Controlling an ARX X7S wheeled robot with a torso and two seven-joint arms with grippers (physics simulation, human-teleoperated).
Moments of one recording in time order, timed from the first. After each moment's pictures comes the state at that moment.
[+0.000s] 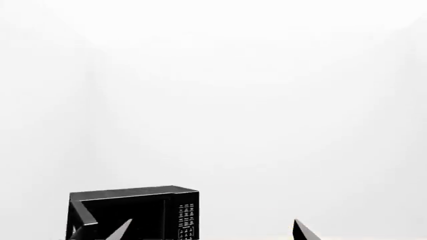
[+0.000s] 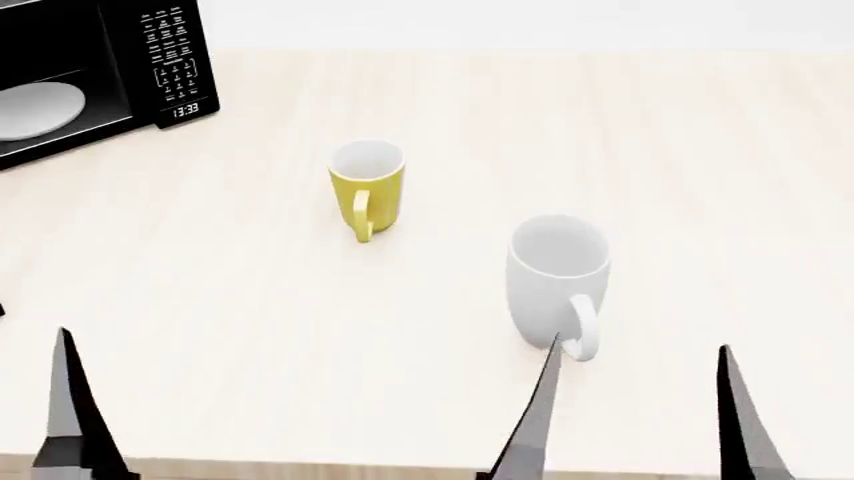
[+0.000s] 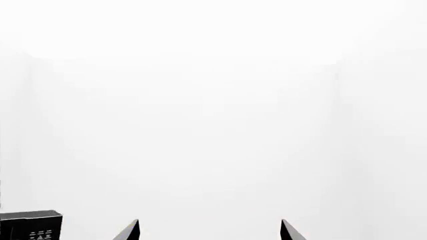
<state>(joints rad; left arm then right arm) 0.07 -0.10 0.03 0.50 -0.01 0.10 -0.15 -0.02 0.08 -0.05 -0.33 0.01 -0.31 0.15</state>
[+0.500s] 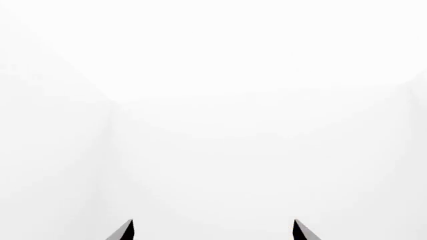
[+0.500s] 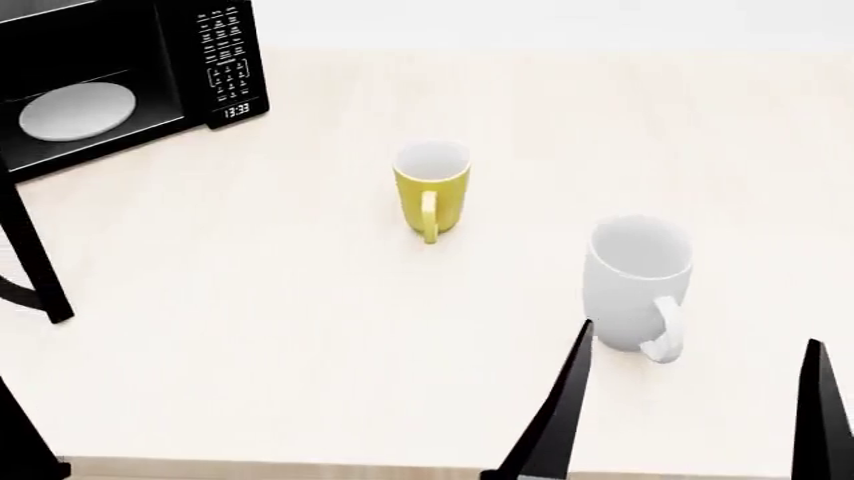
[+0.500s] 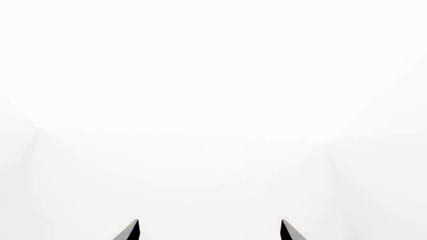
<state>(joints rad) 0.10 -0.14 0.04 0.70 0.02 0.13 -0.21 -0.03 0.12 -0.06 -0.45 -0.07 -0.50 0.22</state>
